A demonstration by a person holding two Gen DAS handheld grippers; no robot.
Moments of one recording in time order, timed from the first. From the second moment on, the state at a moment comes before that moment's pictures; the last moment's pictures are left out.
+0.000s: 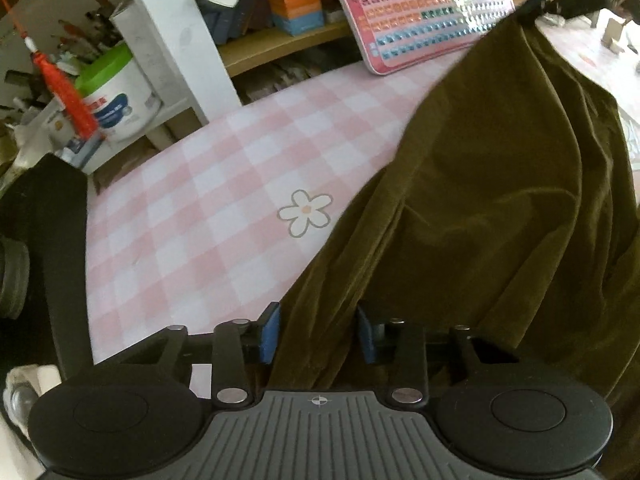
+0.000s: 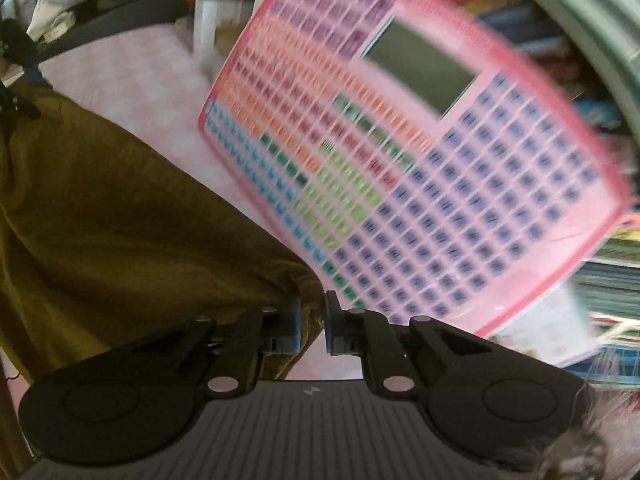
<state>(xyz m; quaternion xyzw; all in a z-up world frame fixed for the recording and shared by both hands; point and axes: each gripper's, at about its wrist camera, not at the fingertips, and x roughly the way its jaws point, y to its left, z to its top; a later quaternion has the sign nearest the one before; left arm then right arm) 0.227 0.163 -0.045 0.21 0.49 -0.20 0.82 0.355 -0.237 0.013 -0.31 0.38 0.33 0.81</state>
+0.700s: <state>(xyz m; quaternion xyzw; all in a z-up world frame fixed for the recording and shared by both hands) 0.035 0.162 0.052 0.27 0.30 -0.25 0.88 0.085 -0.280 0.092 -0.27 0.29 0.17 0.90</state>
